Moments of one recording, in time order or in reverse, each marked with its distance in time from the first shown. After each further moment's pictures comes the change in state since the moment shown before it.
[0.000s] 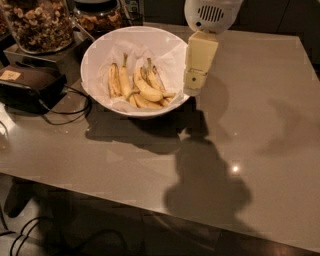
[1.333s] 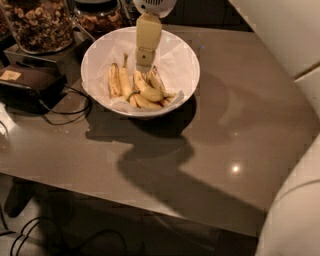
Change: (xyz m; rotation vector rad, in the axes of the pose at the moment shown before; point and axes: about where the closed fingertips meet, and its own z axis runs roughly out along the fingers) arm -0.112 -0.044 0.022 0.002 -0.101 -0.086
